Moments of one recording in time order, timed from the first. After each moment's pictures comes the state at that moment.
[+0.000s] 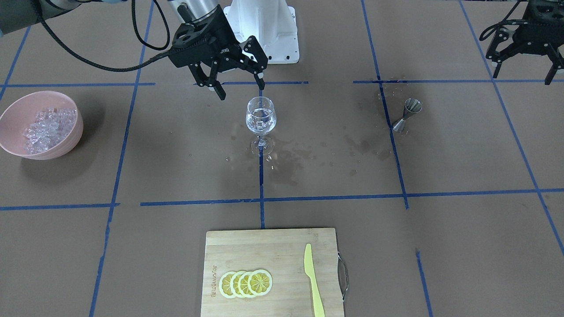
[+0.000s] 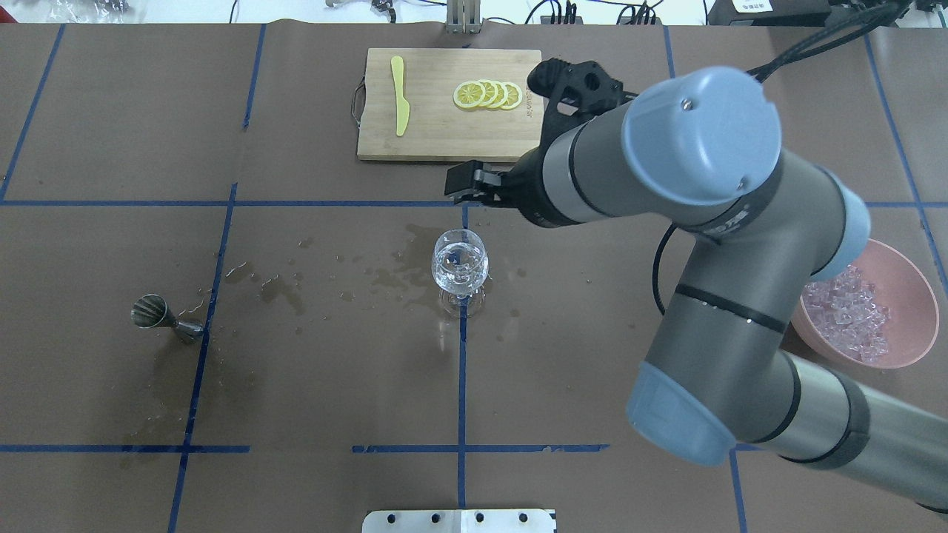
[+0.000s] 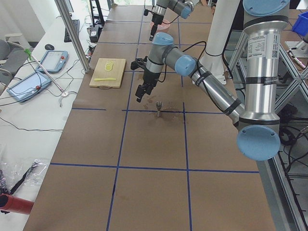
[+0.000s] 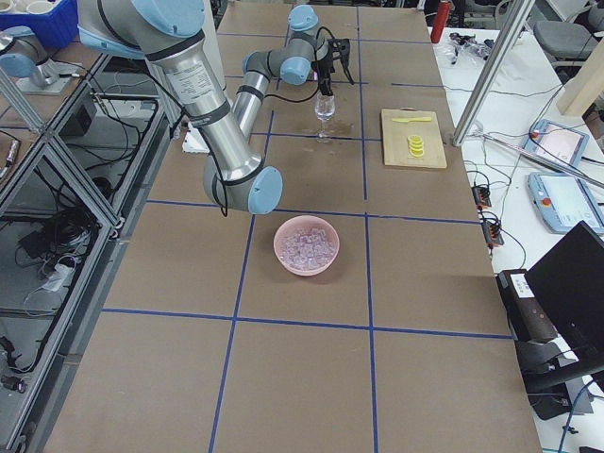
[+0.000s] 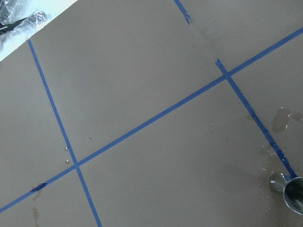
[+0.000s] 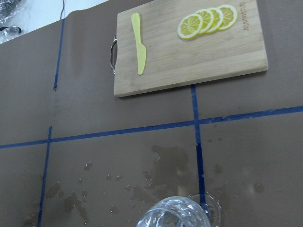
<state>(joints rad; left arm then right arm) -1.14 -1.55 -2.32 -1.42 -1.91 -0.11 0.62 -0.93 2.02 -1.52 1.81 1.37</state>
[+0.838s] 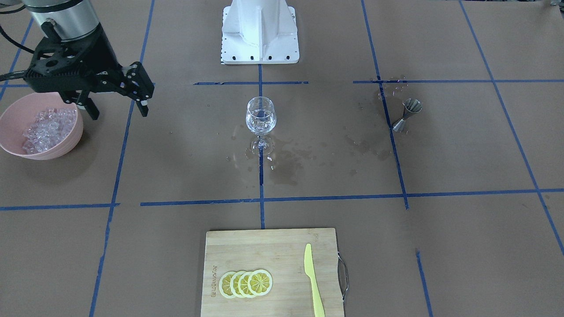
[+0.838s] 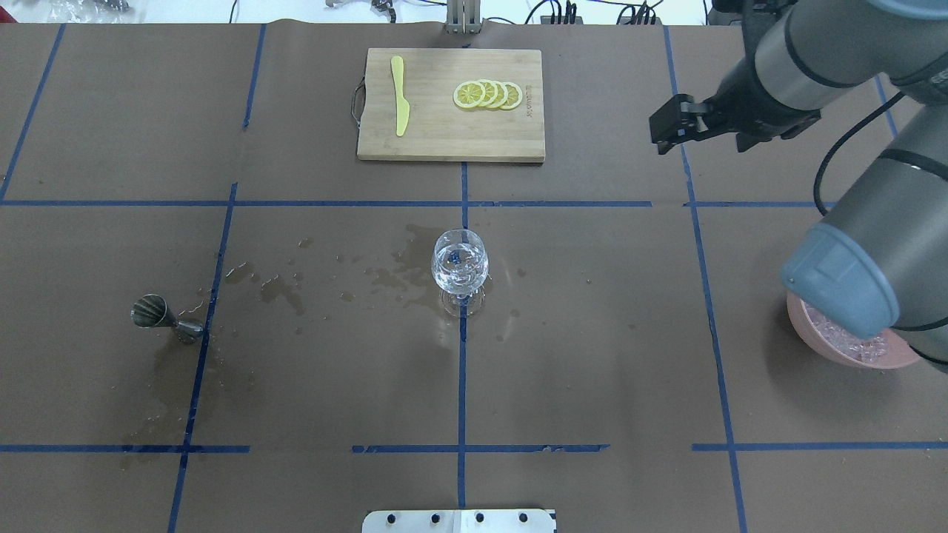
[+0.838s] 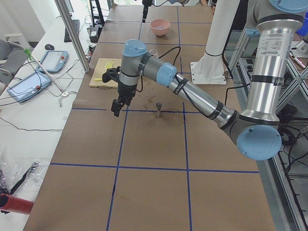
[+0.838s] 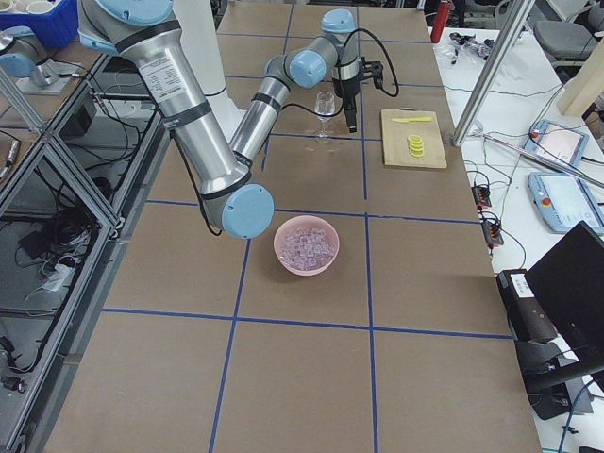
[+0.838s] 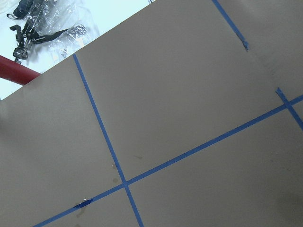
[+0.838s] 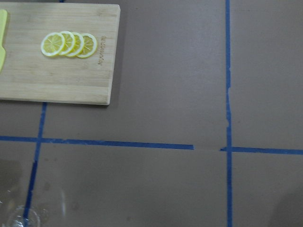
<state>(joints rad) -1.48 -1.67 -2.00 -1.42 -2.17 0.10 0.93 -1.10 2.11 -1.88 2.00 0.83</state>
